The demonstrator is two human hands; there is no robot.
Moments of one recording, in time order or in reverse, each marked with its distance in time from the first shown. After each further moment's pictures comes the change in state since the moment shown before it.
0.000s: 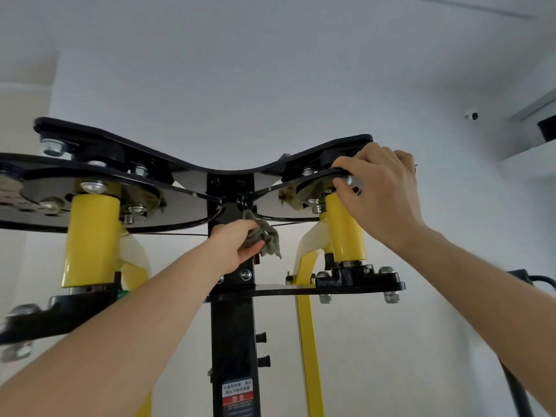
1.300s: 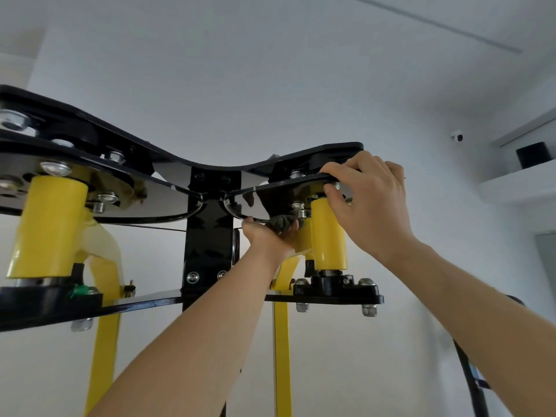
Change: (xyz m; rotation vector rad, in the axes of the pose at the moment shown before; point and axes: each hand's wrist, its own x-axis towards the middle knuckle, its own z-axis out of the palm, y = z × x) left_hand 0.045 -0.032 0.097 -0.935 -0.229 -0.179; right_hand -0.001 0.005 -0.004 0.037 -0.022 -0.052
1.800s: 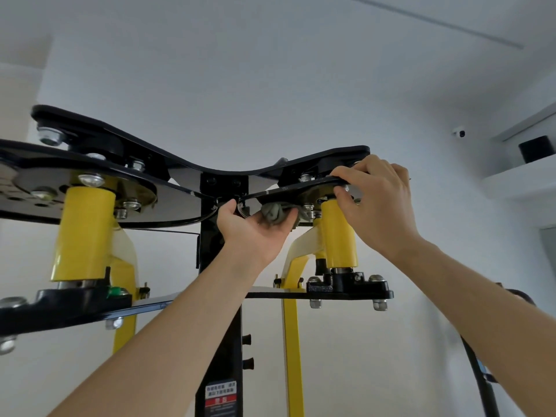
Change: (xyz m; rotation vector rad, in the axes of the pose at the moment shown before) left_hand -0.098 0.040 0.011 -0.094 -0.138 0.028; right_hand 0.000 -0.007 -0.003 -0.002 -0.039 0.077
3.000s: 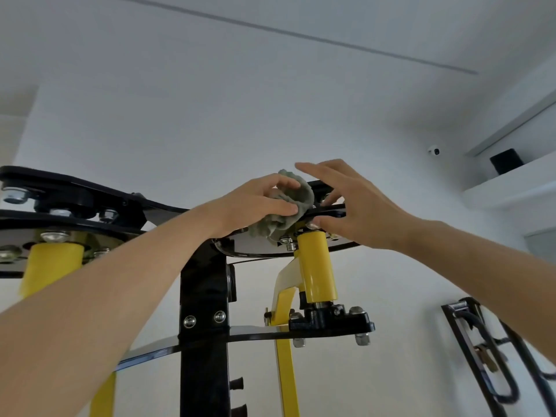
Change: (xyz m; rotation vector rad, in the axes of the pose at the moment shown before) left_hand 0.004 0.029 0.096 1.896 -0.631 0.336; right_hand 0.047 0.022 -0.044 0.350 -0.449 -0.063
